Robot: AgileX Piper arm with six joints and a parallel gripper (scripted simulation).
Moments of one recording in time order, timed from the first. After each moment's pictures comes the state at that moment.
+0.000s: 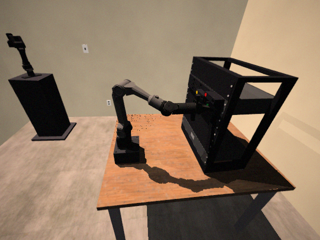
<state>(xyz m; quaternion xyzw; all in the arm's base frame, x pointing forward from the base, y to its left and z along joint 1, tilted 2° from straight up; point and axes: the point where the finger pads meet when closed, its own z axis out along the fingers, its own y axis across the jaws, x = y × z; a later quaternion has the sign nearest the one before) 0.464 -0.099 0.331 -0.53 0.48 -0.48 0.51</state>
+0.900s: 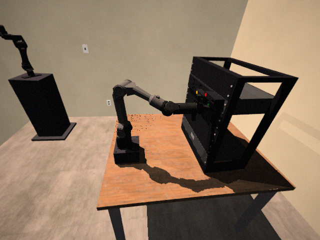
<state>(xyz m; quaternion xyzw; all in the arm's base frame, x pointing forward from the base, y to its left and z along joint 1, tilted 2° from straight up) 0.469 -0.099 0.331 -0.53 0.48 -0.48 0.51</state>
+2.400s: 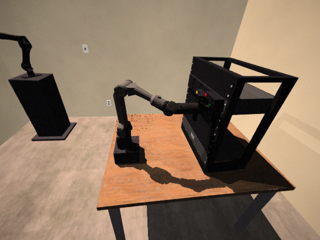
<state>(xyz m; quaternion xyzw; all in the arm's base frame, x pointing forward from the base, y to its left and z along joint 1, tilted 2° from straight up) 0.476 -0.099 0.330 -0.53 0.48 -0.48 0.51</state>
